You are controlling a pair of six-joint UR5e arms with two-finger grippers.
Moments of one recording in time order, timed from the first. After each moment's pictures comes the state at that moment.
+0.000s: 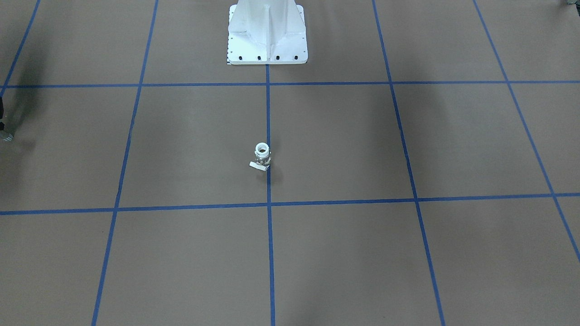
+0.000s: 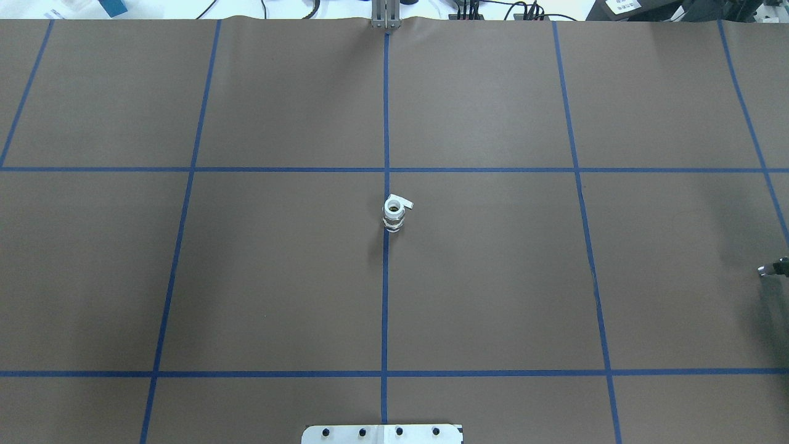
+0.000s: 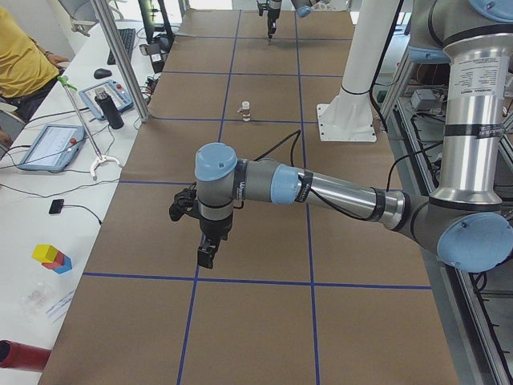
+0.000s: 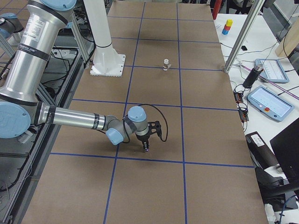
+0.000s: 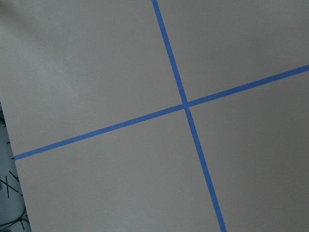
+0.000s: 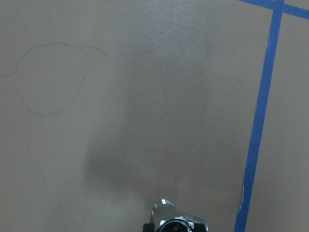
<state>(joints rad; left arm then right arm) -1.60 -1.56 -1.83 -1.44 -2.19 0.24 1.05 -1.94 1.69 -0.77 2.09 0.50</state>
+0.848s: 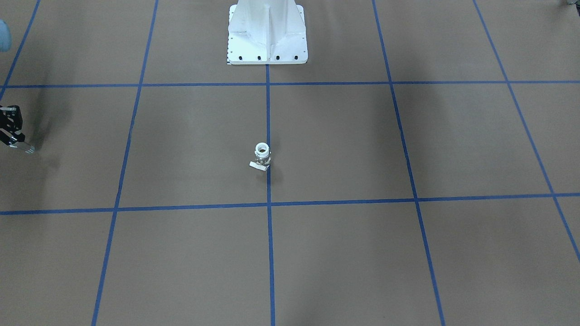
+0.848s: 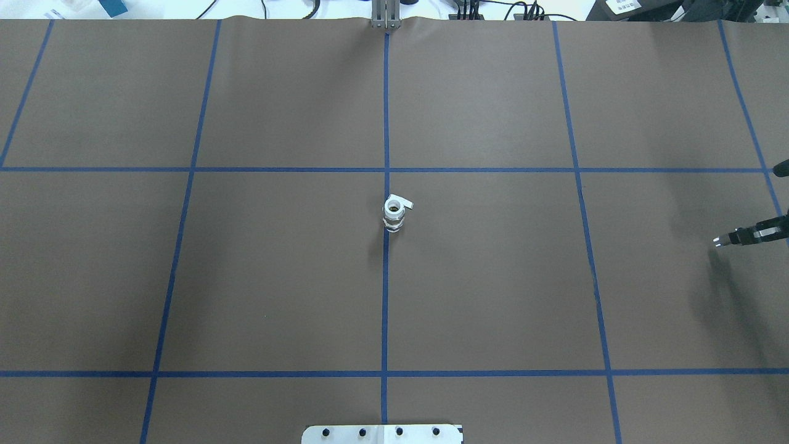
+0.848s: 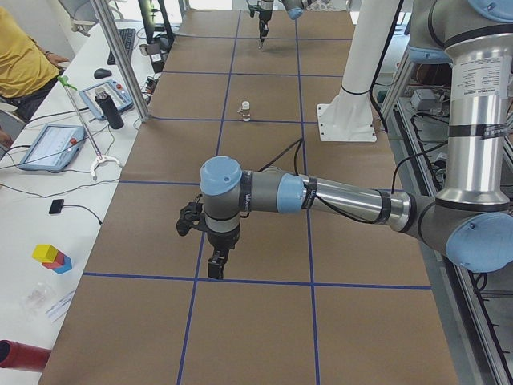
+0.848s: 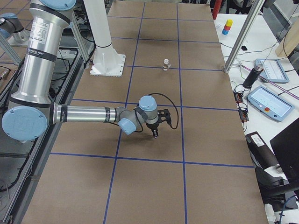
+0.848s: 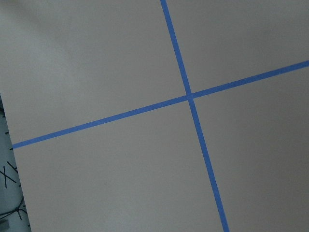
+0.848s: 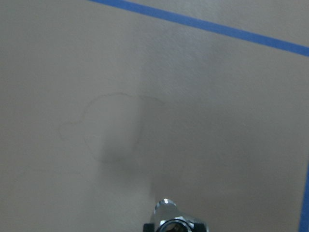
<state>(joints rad) -1.60 -1.50 -1.82 -1.44 -2.20 0.20 1.05 -1.79 1.73 -0.89 2.16 0.52</state>
